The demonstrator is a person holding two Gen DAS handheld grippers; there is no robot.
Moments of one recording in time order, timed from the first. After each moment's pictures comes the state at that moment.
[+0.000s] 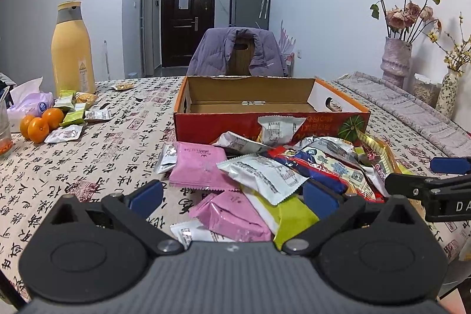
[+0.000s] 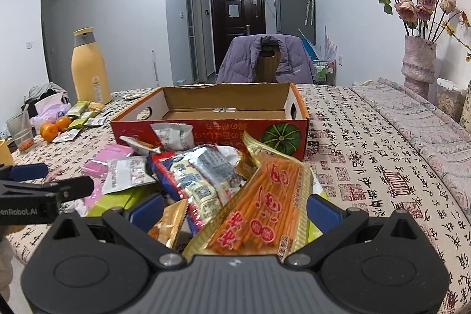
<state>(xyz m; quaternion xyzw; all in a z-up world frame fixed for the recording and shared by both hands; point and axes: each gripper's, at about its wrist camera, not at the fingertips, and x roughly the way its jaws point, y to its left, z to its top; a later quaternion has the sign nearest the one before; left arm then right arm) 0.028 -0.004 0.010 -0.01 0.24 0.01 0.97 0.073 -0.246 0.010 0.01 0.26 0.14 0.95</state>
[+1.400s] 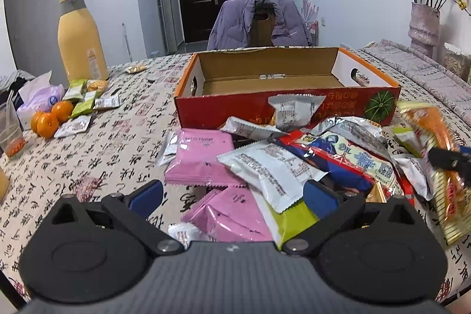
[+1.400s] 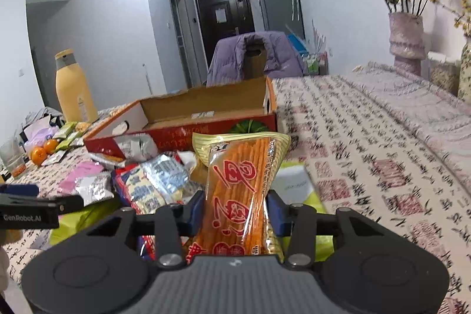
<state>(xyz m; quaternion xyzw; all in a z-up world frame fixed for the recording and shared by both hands) 0.068 -0.026 0.001 0.02 0.31 0.07 0.95 0.100 -0.293 -0.008 0.07 0.25 0.14 0.96</state>
